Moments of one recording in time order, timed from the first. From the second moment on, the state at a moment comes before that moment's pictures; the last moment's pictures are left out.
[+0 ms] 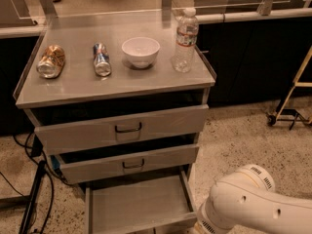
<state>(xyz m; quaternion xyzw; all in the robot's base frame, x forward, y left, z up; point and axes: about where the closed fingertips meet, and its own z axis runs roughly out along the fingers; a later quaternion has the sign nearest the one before) 0.325 -0.136 0.558 -0.40 0.91 0.06 0.05</state>
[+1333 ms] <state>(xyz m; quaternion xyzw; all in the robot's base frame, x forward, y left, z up) 0.304 -0.089 0.388 -0.29 0.94 0.18 0.01</state>
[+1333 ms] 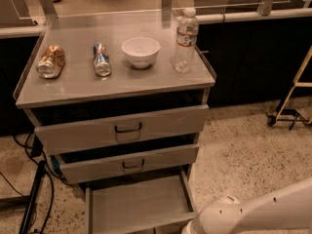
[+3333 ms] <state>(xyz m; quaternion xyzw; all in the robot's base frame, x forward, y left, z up) 0.405 -0.097 0.207 -0.19 0.97 0.18 0.05</state>
